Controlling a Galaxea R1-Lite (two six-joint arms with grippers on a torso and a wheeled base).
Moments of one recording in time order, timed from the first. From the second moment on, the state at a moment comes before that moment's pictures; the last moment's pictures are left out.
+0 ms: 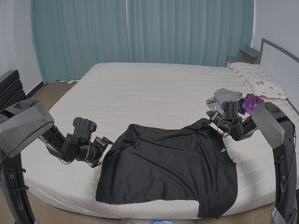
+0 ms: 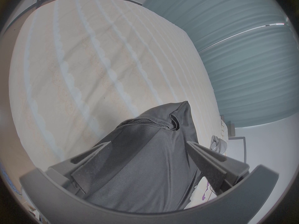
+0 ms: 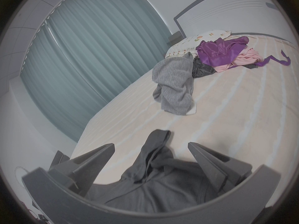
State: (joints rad) left arm -0.25 2.19 -0.92 -0.44 -0.07 -1.19; right arm 0.13 2.56 -1.51 -0.62 -0.13 0.71
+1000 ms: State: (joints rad) left arm -0.24 2.13 -0.81 -0.48 -0.08 -1.19; right arm 0.21 2.18 -0.46 -1.29 0.07 1.07
